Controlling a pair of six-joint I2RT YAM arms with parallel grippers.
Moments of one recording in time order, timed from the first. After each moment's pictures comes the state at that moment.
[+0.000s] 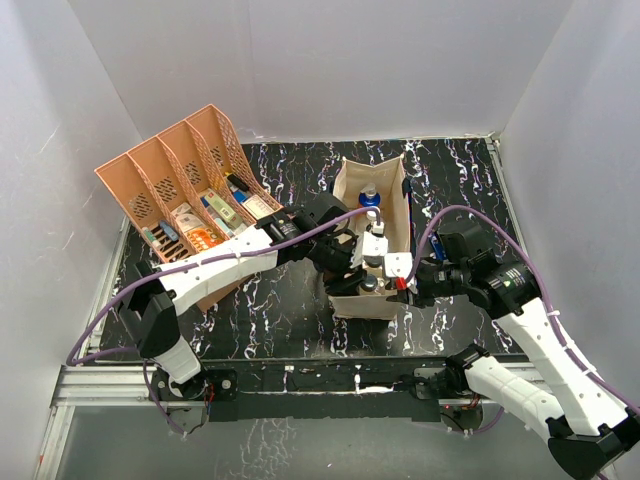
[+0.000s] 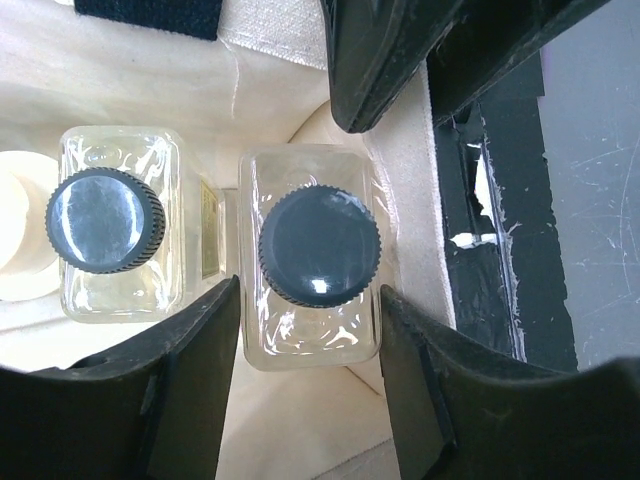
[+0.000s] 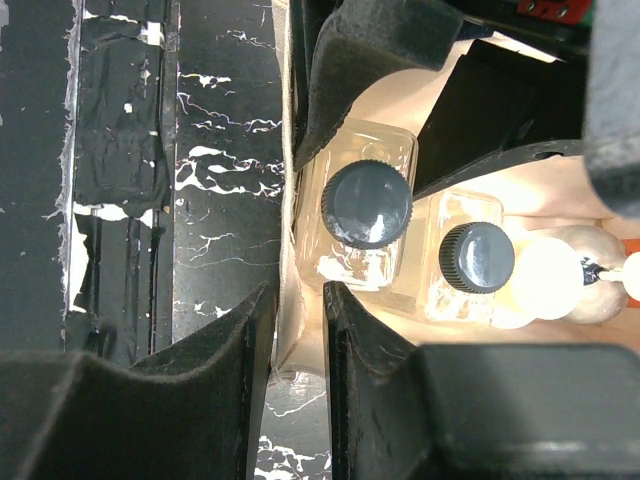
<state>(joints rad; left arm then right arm) -0.94 1.63 1.40 -0.66 0.66 0.51 0.47 0.81 0.96 -0.99 -0.74 -0.93</state>
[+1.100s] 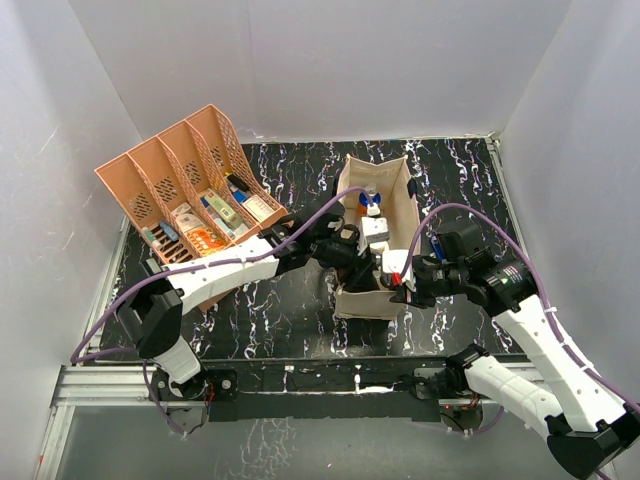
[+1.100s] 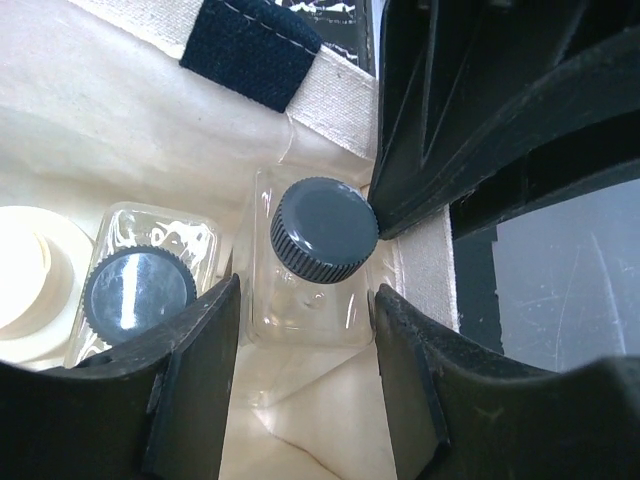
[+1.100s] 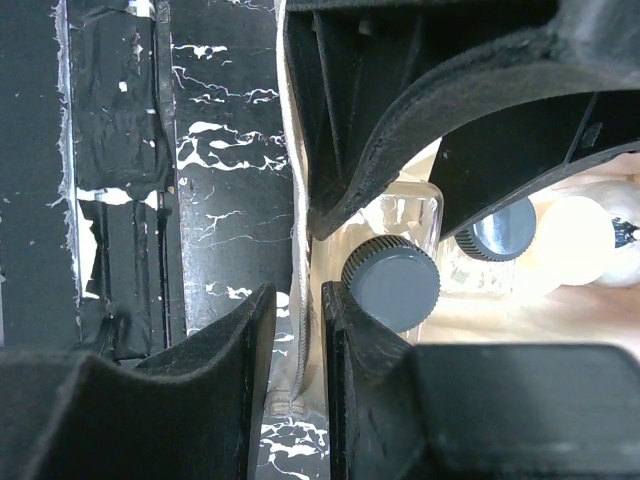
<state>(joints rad) -0.94 1.62 1.25 -0.21 0.72 0.10 0.47 0.82 0.96 -1.02 -0.68 -0.88</state>
